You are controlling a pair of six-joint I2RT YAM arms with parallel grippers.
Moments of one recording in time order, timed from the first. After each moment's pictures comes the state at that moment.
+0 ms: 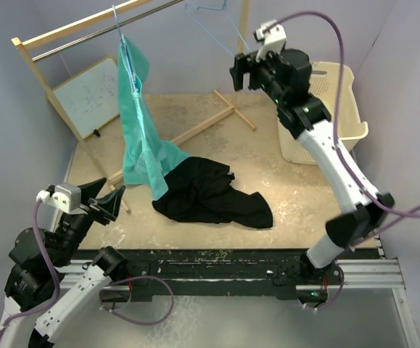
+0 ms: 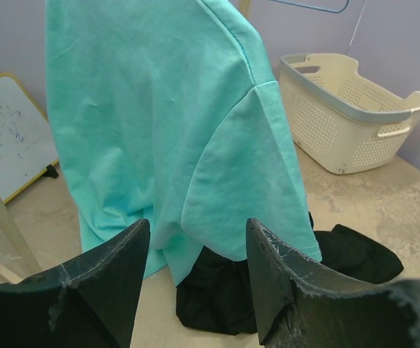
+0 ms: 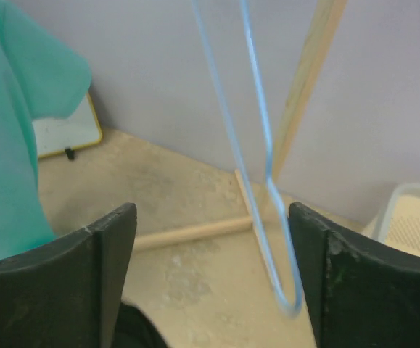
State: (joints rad) left arm -0.62 0.16 0.88 -0.57 -0.21 -0.07; right arm 0.46 1.69 1.95 -0.30 0.06 -0.05
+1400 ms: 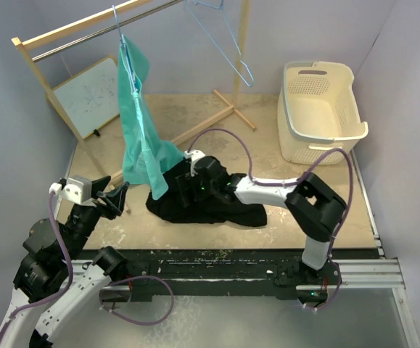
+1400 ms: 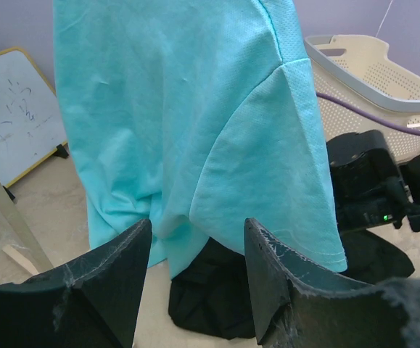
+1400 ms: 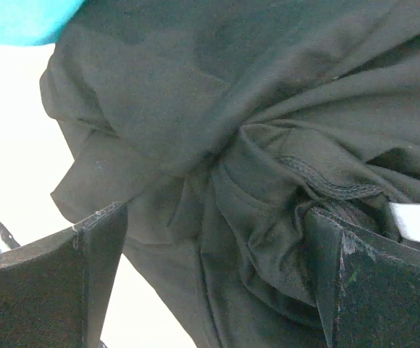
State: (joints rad) left arm -0.62 0.20 0.82 -0.54 -0.27 -0.08; right arm 0.90 1.78 1.05 0.04 -0.06 0.39
